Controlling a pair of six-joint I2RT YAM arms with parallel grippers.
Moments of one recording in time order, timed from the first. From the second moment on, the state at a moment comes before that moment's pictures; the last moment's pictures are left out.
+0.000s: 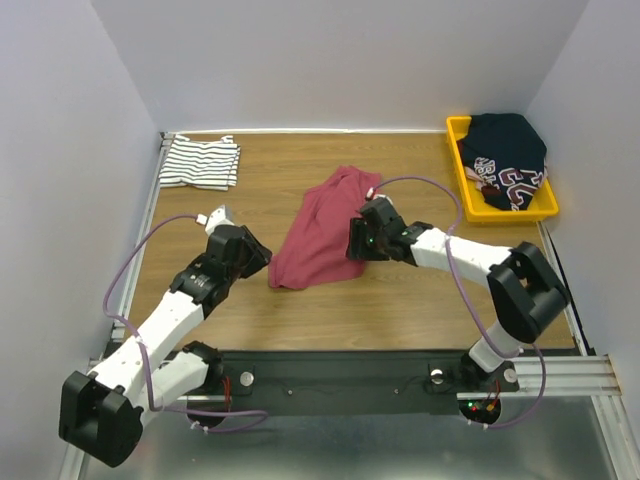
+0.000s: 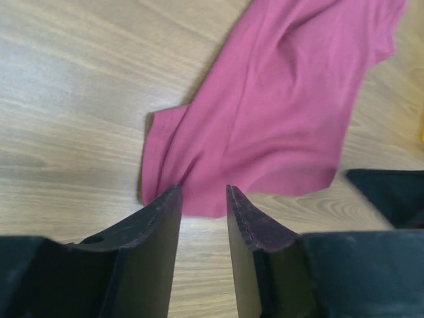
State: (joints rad) left arm -0.44 0.90 0.57 -0.33 -0.16 -0.86; right arm 0.65 1.57 1.00 -0.27 0.11 0.61
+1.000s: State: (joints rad) left arm -0.83 1.44 0.76 -0.38 -0.33 -0.89; right arm 0.71 1.58 0.87 -0.20 0.16 0.71
